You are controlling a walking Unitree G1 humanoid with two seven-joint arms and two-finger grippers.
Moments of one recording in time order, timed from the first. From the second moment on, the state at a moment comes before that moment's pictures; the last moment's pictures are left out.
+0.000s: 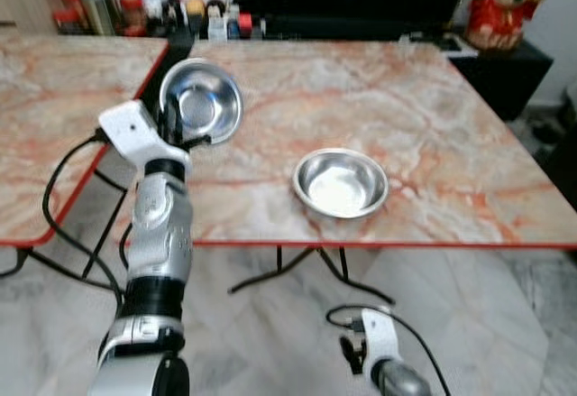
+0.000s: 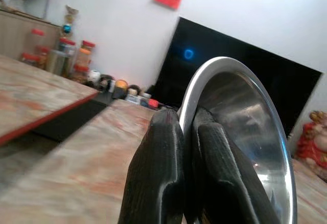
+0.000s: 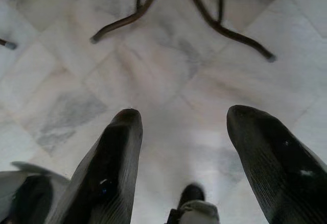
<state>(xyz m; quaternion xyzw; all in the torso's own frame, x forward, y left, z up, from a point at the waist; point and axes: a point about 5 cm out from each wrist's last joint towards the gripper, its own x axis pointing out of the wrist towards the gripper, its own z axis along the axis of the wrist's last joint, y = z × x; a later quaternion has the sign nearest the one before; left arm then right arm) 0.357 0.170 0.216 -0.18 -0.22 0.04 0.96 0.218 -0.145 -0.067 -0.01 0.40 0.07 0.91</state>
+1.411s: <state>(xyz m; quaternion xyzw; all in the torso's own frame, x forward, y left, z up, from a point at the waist) 0.368 0.165 0.167 -0.39 -0.05 0.08 0.92 0.215 -0.150 -0.069 -0.02 0.41 0.08 0.91</state>
